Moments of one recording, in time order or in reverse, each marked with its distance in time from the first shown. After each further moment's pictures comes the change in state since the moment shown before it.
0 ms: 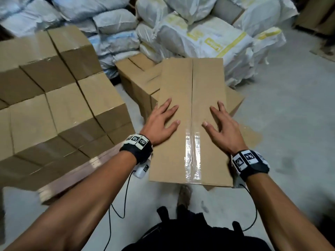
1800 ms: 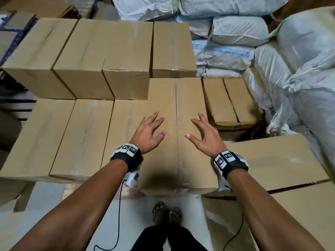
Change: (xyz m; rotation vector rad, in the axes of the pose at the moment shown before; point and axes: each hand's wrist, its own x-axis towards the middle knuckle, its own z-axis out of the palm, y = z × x) left_hand 0.187 -0.621 -0.222 0.054 0.240 -0.653; right_hand 0.633 -0.266 0.500 0.035 -0.643 -0.400
